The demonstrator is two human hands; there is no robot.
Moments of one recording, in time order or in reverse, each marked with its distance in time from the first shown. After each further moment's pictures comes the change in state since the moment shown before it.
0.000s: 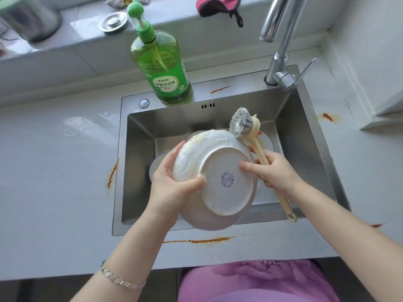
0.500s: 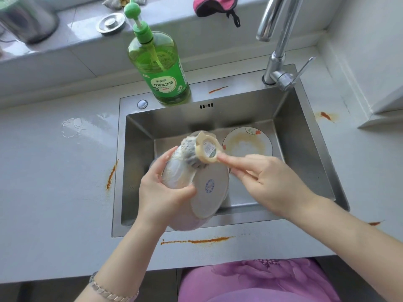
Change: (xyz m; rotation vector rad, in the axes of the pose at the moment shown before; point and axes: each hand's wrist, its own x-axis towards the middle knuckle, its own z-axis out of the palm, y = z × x) left_hand -0.007 -0.003 -0.012 0.258 0.119 0.129; right_hand -0.048 -0.029 0.020 -0.707 -0.026 -0.561
